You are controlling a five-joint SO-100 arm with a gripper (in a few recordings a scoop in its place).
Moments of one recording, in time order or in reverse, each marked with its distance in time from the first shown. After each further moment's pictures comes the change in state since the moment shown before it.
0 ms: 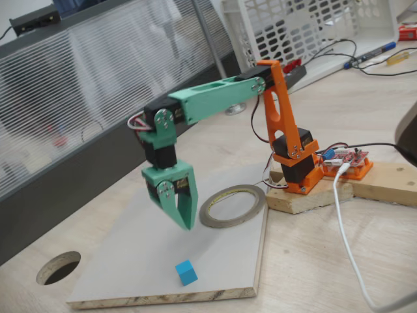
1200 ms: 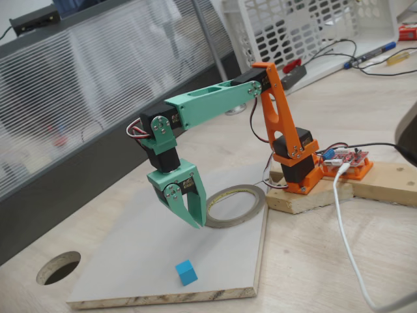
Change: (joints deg) arm 0.0 -2.0 -1.1 8.3 0.0
